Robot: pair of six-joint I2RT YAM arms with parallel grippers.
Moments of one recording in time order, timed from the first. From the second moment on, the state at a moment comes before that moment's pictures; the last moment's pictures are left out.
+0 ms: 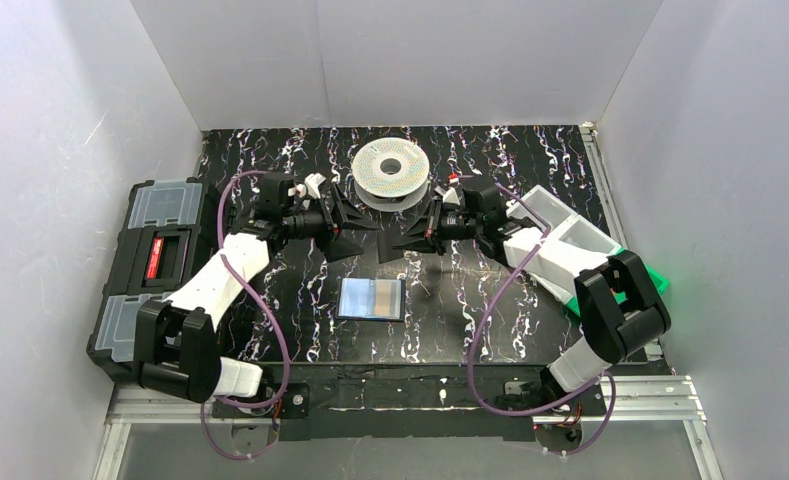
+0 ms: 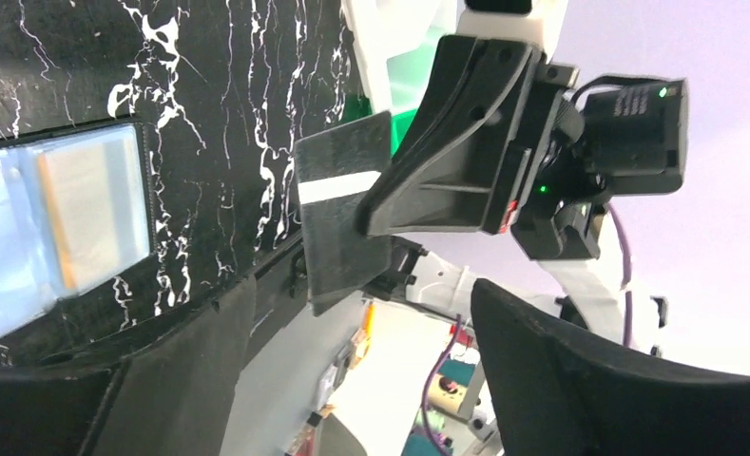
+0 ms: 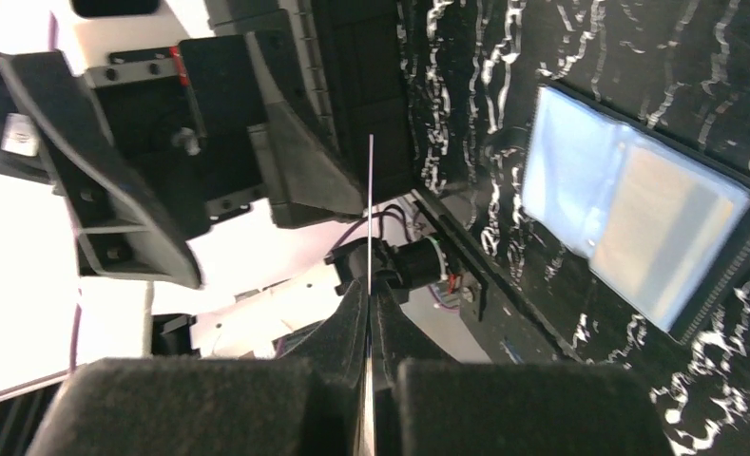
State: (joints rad) left arm -0.25 1.35 0.92 -0.25 0.87 -1.01; right arm 0.54 1.59 0.93 0.21 -0.81 1.26
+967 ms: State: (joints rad) left arm -0.31 1.44 1.06 -0.68 0.62 -0.56; right arm -0.23 1.47 0.90 -0.37 -0.33 0.86
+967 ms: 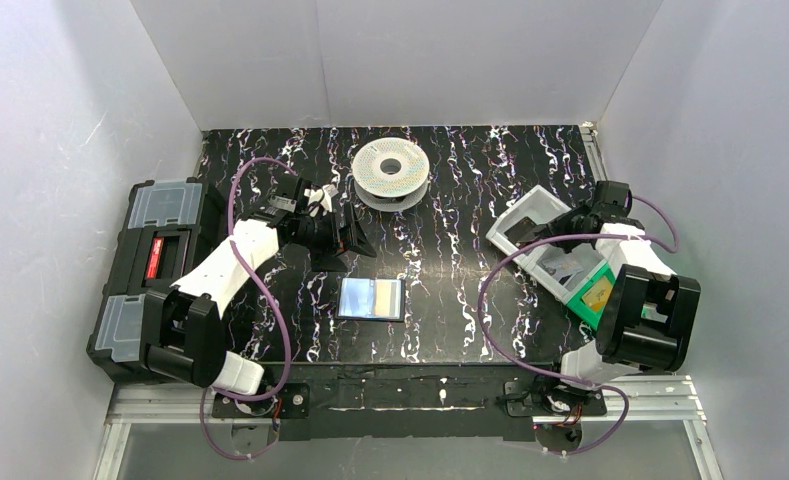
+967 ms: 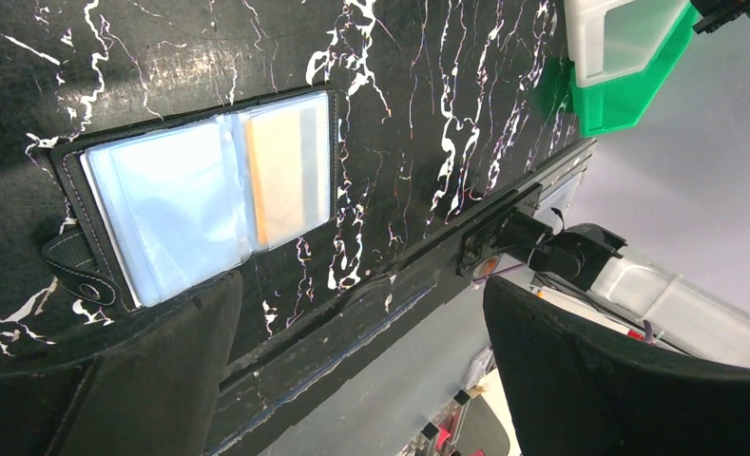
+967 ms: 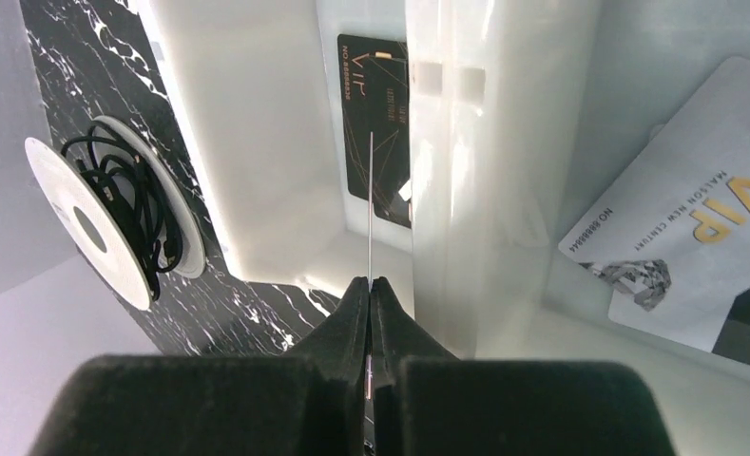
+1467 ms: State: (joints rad) left arm -0.32 1.44 1.06 -0.68 0.62 -0.56; right arm -0.23 1.57 0.99 -0.35 -0.37 0.87
